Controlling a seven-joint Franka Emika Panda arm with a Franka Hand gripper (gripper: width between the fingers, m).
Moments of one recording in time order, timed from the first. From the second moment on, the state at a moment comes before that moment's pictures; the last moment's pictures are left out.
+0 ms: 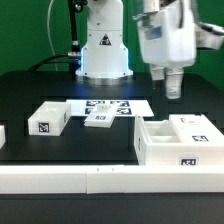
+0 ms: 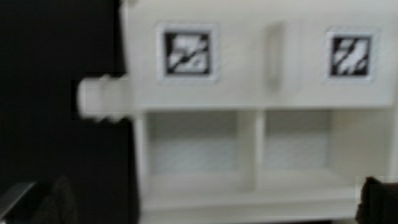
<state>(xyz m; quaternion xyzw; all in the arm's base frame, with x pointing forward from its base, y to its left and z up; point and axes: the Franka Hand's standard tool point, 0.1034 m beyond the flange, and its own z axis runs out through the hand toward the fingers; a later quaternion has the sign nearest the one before) 0.538 0.042 0.101 -0.74 0.67 -0.02 0.09</state>
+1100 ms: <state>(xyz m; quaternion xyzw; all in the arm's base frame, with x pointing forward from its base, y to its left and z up) 0.489 0.033 0.079 -0.87 0.50 -0.06 0.04</state>
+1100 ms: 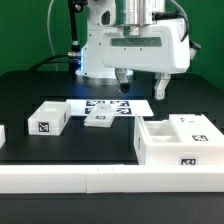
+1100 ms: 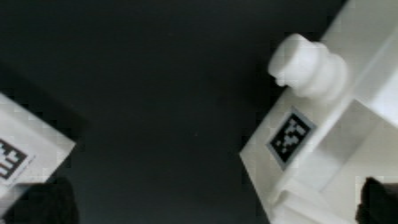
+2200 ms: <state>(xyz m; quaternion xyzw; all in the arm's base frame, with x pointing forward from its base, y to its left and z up) 0.484 0.001 0.074 -0.99 0.04 -0.15 -0.04</state>
